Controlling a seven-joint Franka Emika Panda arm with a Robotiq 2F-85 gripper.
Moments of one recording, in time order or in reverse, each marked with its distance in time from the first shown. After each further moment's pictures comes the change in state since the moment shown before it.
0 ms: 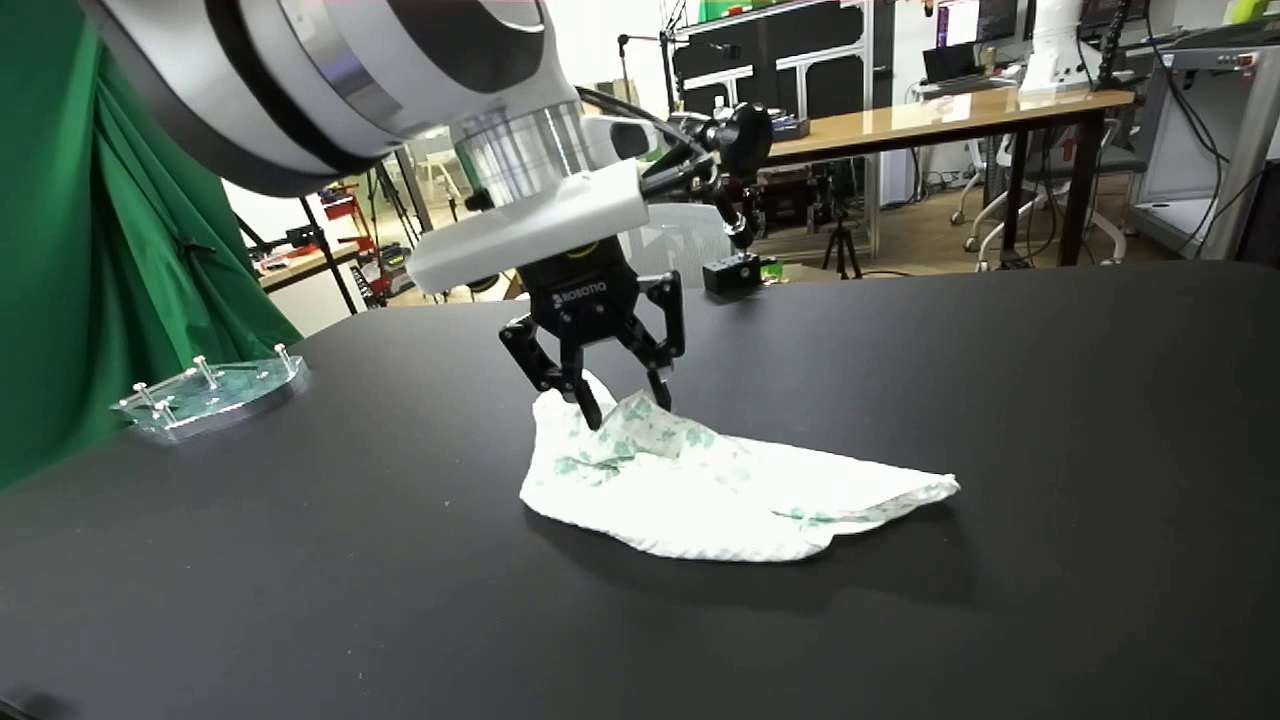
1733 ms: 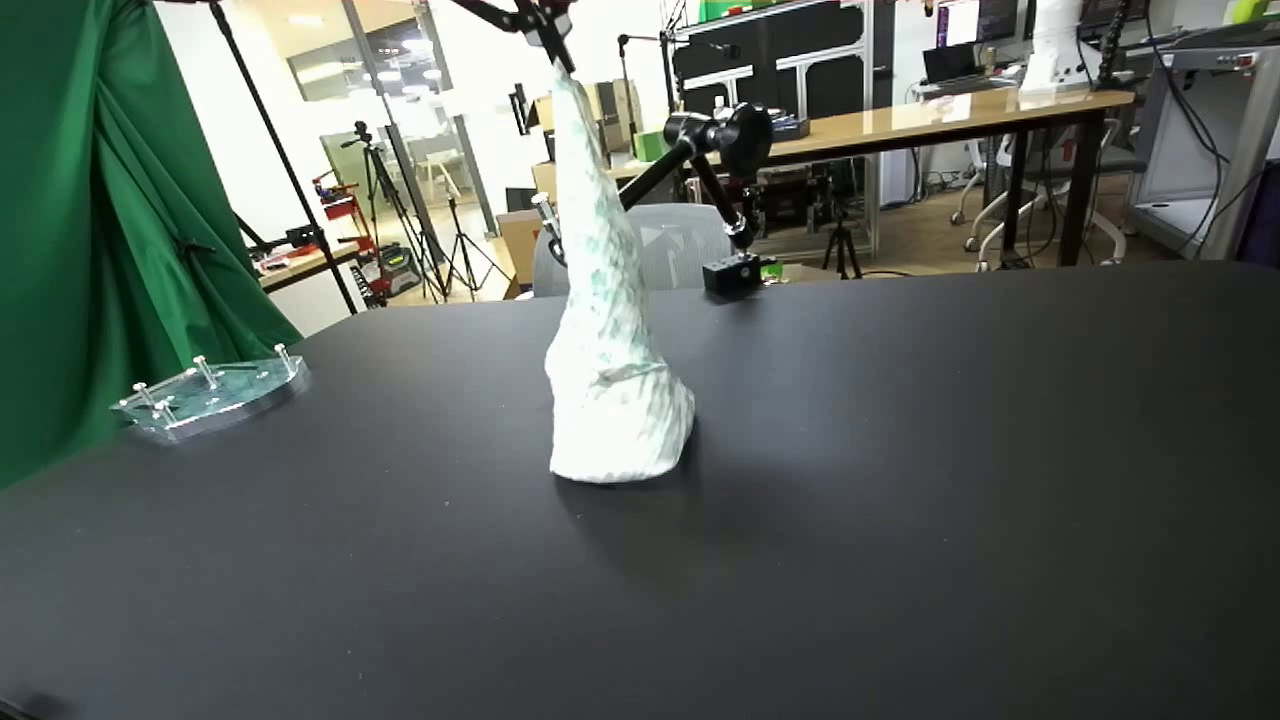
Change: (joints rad) arm 0.032 -0.271 0.116 0.400 0.098 -0.589 -0.072
